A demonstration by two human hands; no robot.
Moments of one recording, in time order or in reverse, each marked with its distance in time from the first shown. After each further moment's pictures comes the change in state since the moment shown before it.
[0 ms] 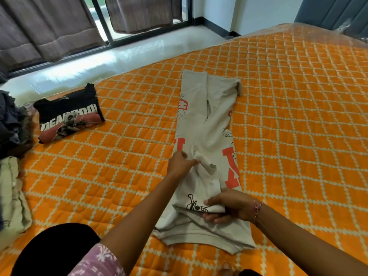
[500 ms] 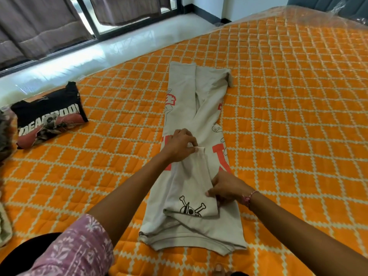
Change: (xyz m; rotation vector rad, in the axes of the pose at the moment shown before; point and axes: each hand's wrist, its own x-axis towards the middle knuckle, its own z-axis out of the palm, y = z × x) left_hand 0.036 0.048 0.001 0.794 -0.199 0.560; right_hand 0.003 -0.020 -0.031 -0.644 0.289 -0.190
